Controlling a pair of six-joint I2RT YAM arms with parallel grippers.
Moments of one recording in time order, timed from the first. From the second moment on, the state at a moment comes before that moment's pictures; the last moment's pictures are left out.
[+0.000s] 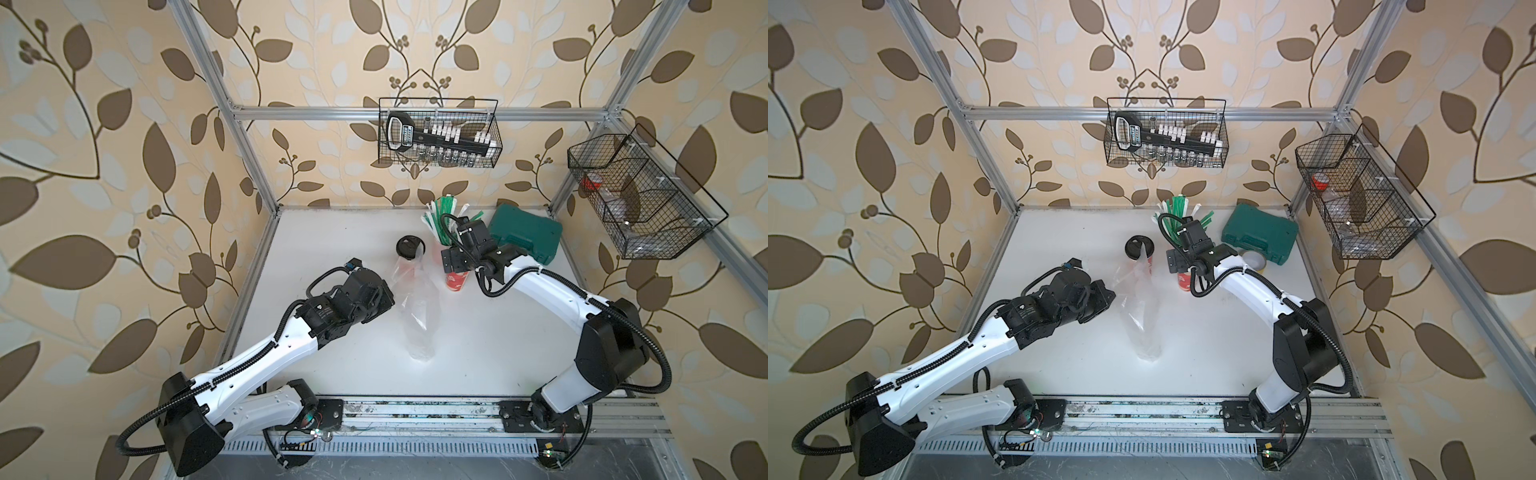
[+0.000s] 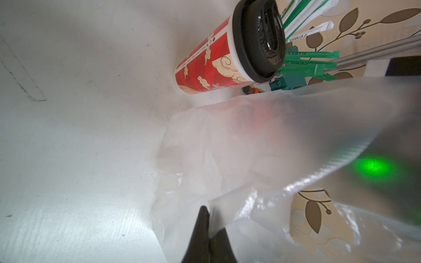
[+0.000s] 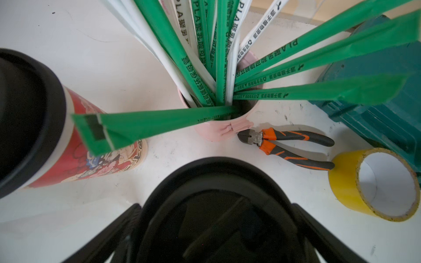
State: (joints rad) left arm -0.76 1.06 0.89 -0.52 -0.08 -1.18; right arm 0.48 1.61 1.27 -0.53 0.26 0.24
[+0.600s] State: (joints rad) left arm -0.76 1.07 0.89 -0.51 -0.08 -1.18; right arm 0.52 1.48 1.34 -0.64 0.21 0.22
